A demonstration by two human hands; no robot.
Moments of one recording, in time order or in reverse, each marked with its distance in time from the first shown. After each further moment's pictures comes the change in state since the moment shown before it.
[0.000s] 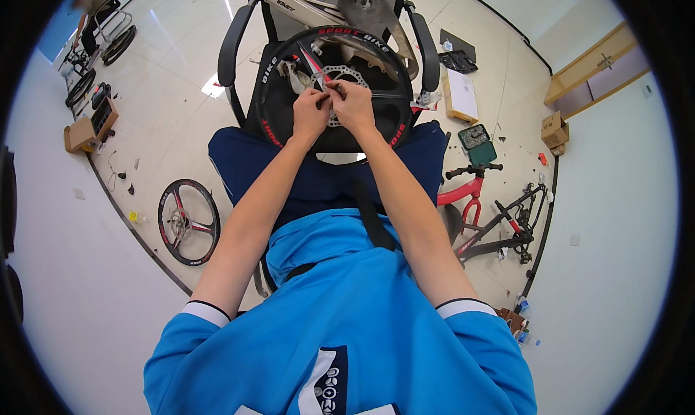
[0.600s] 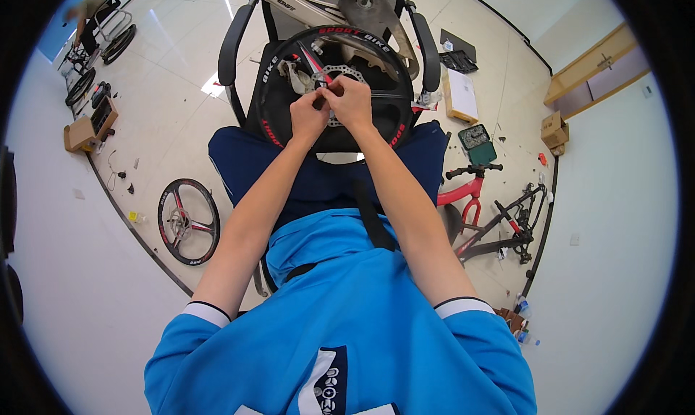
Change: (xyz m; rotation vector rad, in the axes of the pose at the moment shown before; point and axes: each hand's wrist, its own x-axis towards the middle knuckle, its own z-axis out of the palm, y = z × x) left_hand -0.003 0.011 -0.005 -0.069 0.048 -0.129; right_hand 0.006 -0.018 -0.002 -0.177 -0.008 0.036
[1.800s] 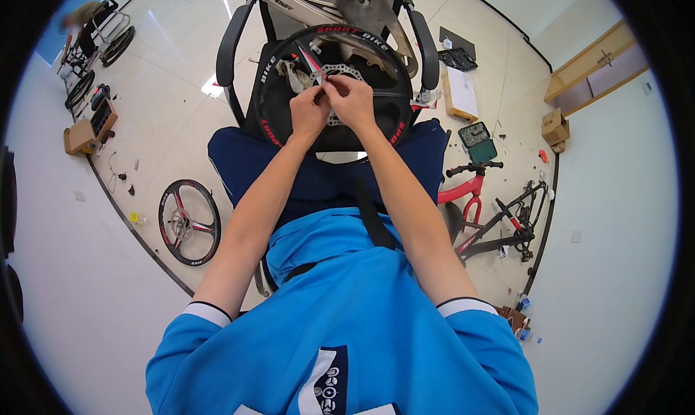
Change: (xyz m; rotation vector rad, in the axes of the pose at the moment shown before) left_hand 0.007 0.012 0.000 0.046 0.002 0.096; right_hand -0.002 0.009 0.001 0.251 0.044 0.037
